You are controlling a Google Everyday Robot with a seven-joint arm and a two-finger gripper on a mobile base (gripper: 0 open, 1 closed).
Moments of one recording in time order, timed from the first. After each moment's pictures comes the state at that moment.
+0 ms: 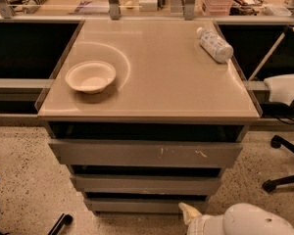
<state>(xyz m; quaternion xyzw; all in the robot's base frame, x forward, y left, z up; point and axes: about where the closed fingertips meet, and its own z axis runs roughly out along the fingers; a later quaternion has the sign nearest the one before) 0.281 -0.082 0.568 -0.62 0.74 0.15 0.21</state>
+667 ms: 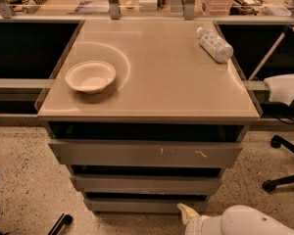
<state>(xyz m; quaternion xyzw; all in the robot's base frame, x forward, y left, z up) 0.285 -0.079 0.546 -0.60 0.75 0.16 0.22</state>
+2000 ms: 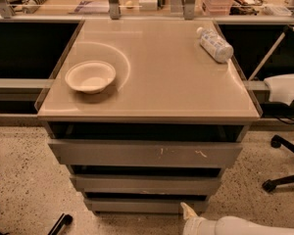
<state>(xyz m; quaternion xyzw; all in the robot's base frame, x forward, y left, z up) 0.352 -0.094 0.398 -0.51 0.79 0.16 0.30</state>
